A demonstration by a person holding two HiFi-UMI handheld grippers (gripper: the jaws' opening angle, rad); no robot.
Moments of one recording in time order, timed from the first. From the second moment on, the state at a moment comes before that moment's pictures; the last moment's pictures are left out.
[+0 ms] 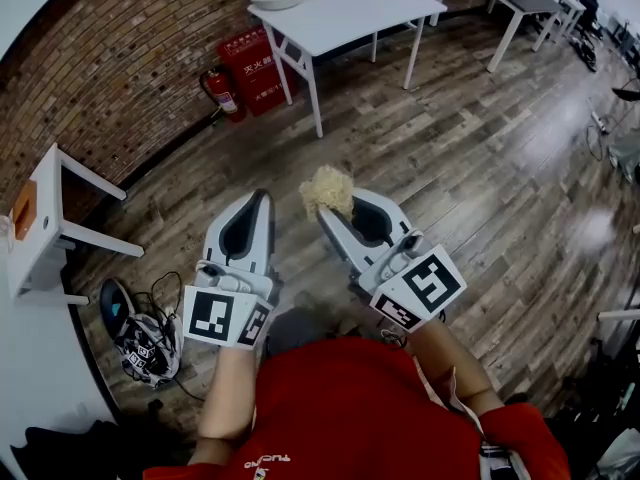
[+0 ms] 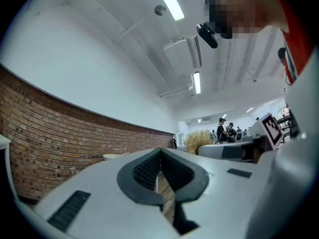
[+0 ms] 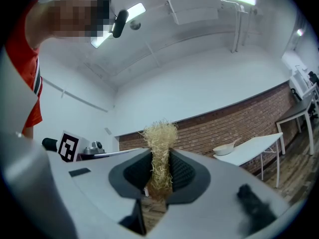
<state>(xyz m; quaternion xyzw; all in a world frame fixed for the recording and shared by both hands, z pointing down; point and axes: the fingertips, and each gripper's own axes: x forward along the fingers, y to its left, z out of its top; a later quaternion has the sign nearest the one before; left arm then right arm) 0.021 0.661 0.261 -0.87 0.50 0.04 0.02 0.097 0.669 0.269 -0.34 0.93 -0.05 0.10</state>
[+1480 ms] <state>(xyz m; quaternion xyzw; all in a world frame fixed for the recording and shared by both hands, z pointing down) -0.116 0.279 0.267 -0.88 0.46 0.06 0.02 -0.006 0.291 0.273 -0.42 0.91 -0.05 0.06</state>
